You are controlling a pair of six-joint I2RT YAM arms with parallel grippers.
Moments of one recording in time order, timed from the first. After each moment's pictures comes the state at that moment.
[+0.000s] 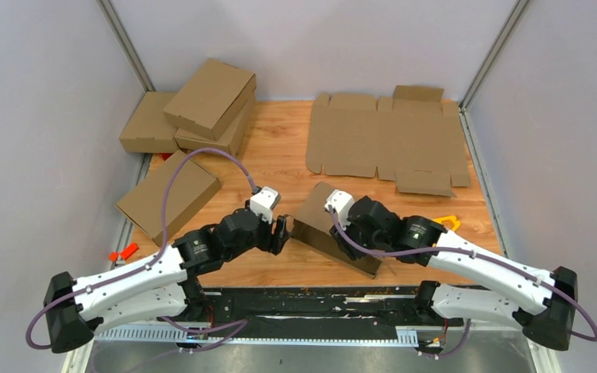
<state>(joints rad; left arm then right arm) -1.05 0.86 0.60 -0.27 -0.29 -0.36 1.02 0.97 0.88 -0.71 0.07 0.08</state>
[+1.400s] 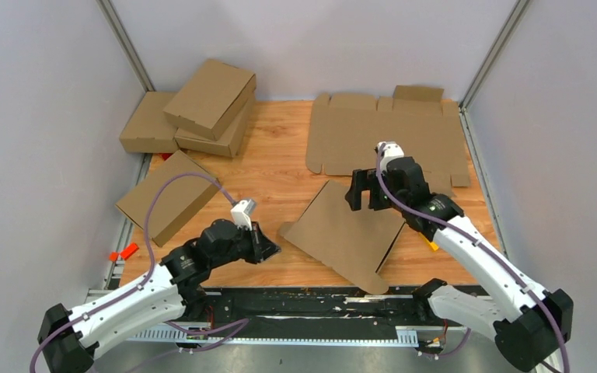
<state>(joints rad) -0.88 0.63 0.35 -0.21 0.07 -0.79 0.58 1.01 0.89 -0.50 0.02 0.32</state>
